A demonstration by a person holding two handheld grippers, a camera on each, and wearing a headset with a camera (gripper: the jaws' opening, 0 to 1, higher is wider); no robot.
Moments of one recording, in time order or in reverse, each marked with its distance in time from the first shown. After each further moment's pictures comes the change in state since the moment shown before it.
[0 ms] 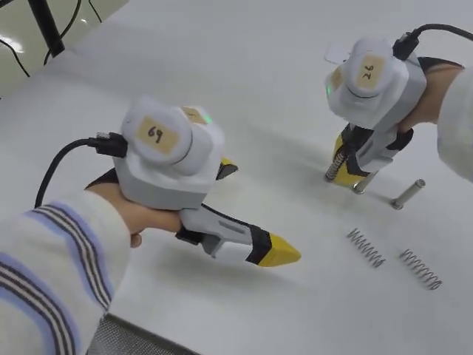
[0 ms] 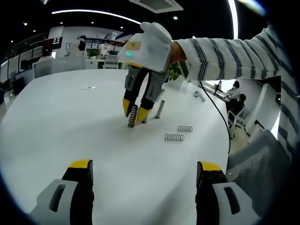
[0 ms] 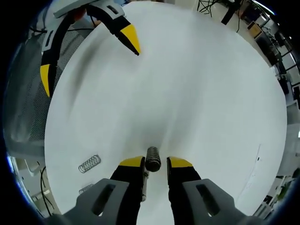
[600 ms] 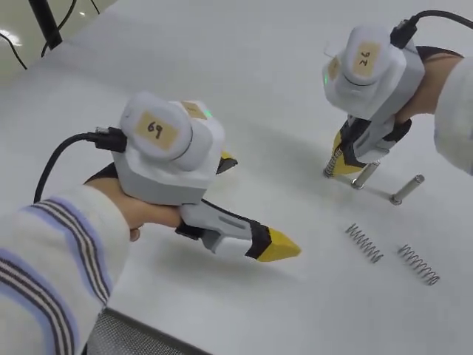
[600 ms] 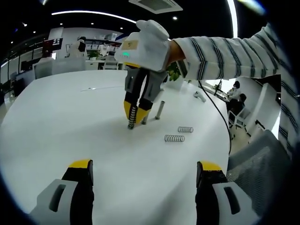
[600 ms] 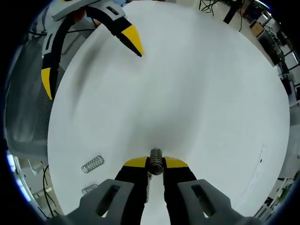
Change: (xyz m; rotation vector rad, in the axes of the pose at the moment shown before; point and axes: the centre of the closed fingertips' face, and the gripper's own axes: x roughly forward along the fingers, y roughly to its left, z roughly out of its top) left arm 0.002 0.000 0.003 0.003 -0.013 0.003; right arm 0.006 0.004 0.000 -0.012 0.019 0.053
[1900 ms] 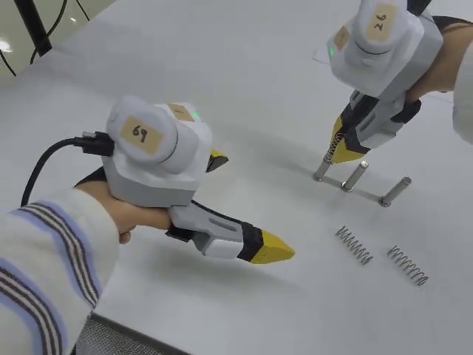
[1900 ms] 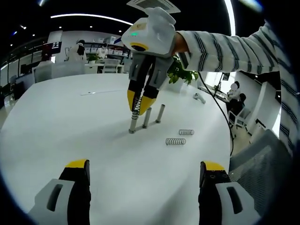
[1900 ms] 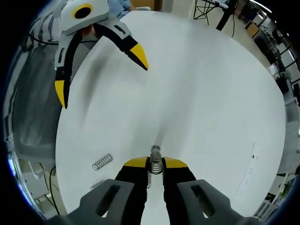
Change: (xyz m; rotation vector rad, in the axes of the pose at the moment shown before) left arm 0.002 0.004 0.006 0.026 -0.022 0.009; right arm -0.036 0.006 0.009 0.040 -0.041 -0.018
